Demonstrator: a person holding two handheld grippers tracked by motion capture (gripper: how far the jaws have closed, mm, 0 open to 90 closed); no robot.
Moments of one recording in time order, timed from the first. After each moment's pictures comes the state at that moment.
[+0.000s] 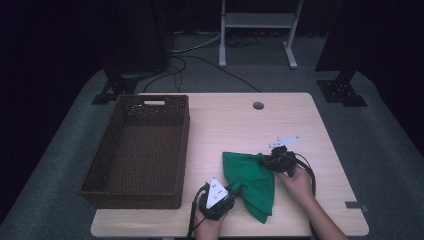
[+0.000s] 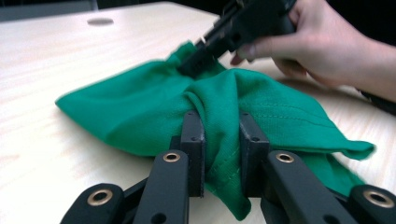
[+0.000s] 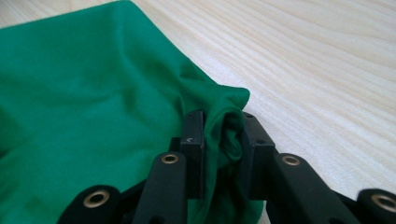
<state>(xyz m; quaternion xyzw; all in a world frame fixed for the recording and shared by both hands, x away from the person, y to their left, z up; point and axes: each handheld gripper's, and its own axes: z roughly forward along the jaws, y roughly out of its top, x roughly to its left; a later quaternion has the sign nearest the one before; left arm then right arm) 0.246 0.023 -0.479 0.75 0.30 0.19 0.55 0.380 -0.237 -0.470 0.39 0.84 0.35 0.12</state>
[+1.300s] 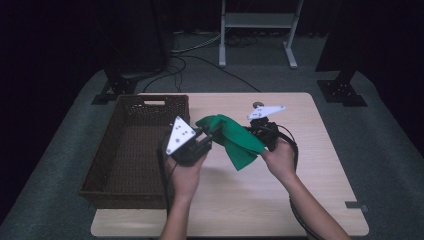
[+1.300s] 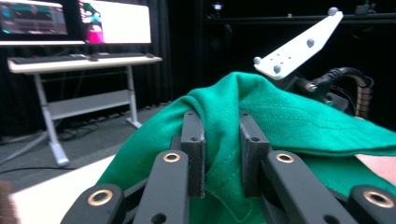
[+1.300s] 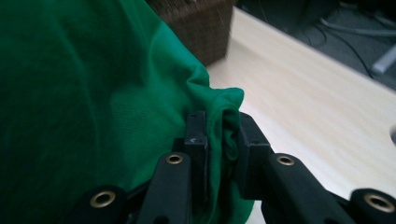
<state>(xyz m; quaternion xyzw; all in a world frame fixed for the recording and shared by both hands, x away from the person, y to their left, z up) 0.307 0.095 -0.310 0.67 0.28 0.28 0.63 0.384 -0.152 -0.336 0.31 0.83 0.43 0.16</state>
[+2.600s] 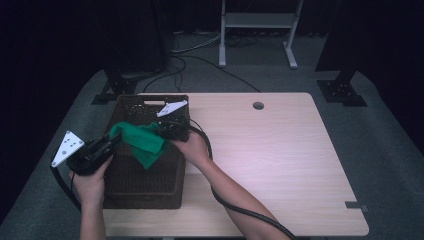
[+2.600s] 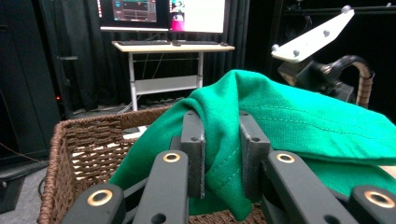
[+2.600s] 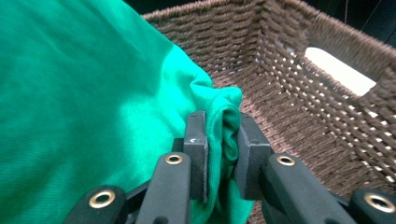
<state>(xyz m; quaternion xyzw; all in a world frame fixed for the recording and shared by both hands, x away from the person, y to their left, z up) 0.297 0.317 -0.356 0.64 0.37 0.33 0.59 0.440 0.074 -0.379 0.22 0.85 0.47 0.10</state>
